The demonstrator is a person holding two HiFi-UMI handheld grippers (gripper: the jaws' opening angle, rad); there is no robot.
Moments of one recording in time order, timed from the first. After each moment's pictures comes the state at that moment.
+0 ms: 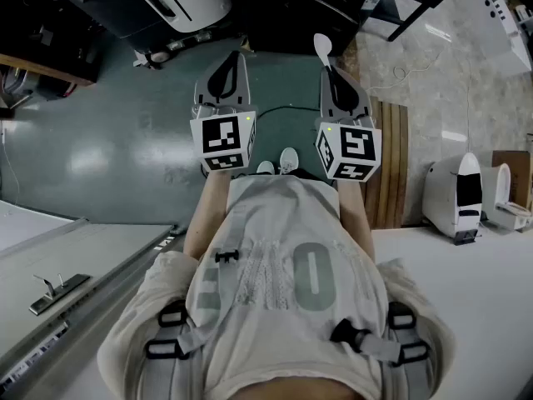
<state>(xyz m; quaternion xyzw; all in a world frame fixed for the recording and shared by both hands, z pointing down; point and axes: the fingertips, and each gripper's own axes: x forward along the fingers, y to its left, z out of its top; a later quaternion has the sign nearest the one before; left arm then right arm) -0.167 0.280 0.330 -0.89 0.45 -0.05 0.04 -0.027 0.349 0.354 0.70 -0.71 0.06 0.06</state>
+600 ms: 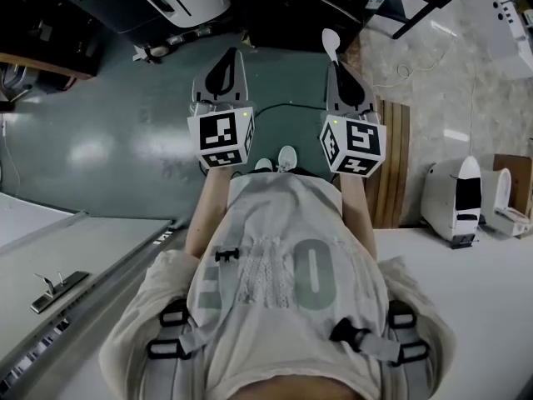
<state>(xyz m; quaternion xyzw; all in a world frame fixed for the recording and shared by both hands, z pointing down) -0.149 0.250 0.341 -0.88 0.47 -0.05 0.02 0.012 0.318 0.366 0.71 -0.70 0.08 0.05</state>
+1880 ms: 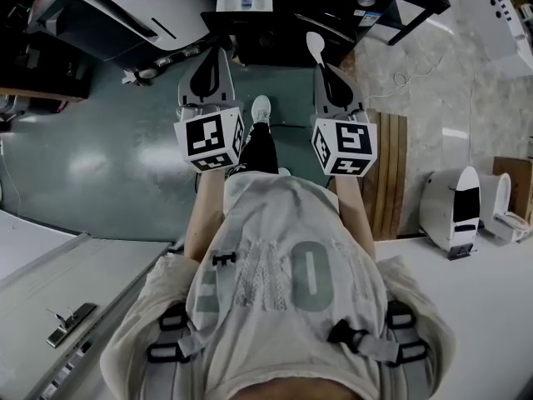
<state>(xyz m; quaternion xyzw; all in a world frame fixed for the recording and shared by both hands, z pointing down) -0.088 0.122 0.342 -0.88 0.48 -0.03 0.03 0.071 0.197 0.390 0.69 -0.71 0.09 0.06</state>
